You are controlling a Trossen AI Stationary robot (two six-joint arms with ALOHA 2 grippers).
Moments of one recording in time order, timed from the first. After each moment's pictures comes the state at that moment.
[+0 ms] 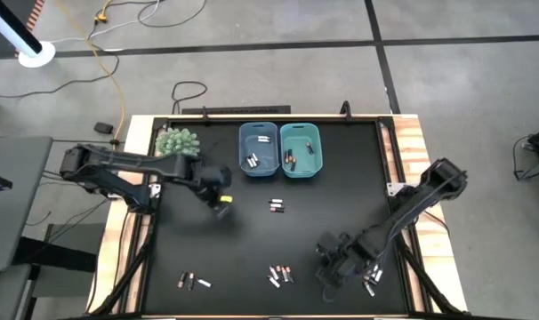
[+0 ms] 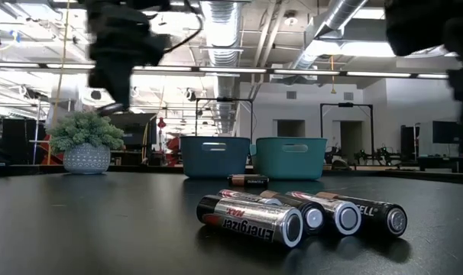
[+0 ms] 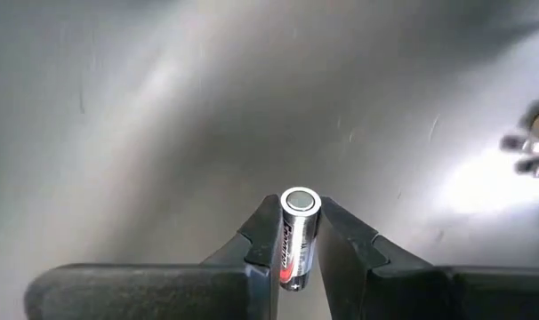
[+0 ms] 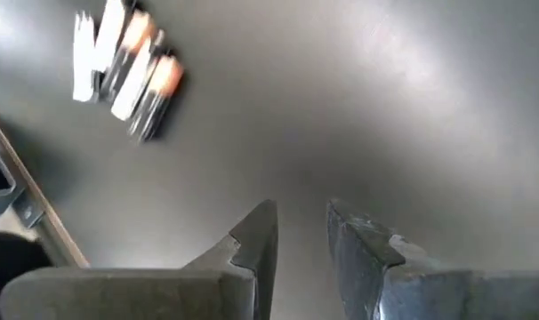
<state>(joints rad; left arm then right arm) 0.01 1.34 1.02 -0.87 0.05 -0.65 0.68 1.66 1.03 -0.55 0.24 1.39</state>
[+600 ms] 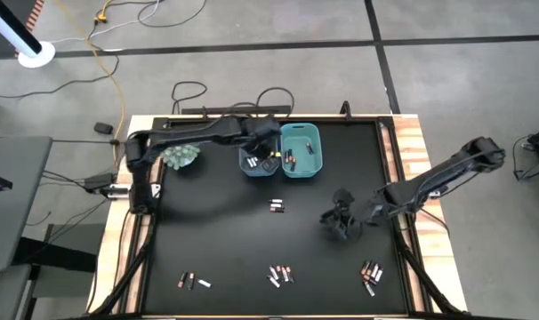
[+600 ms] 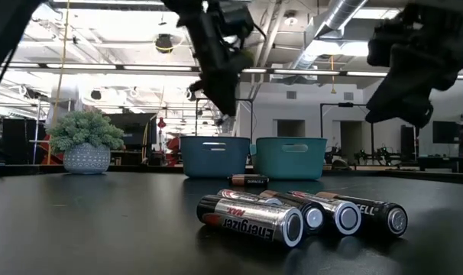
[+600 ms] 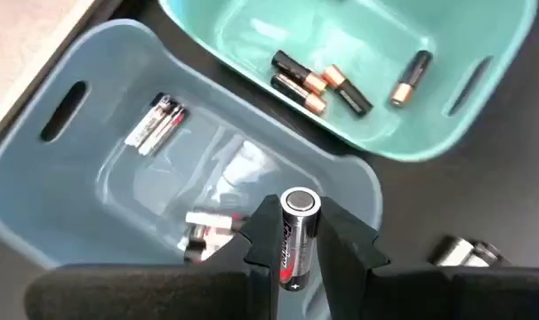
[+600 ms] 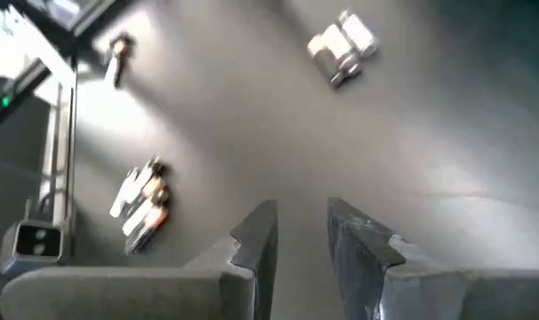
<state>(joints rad) 0.30 1.90 1.70 -0.87 -0.15 -0.25 0.37 1.05 0.43 -0.05 0.26 0.87</state>
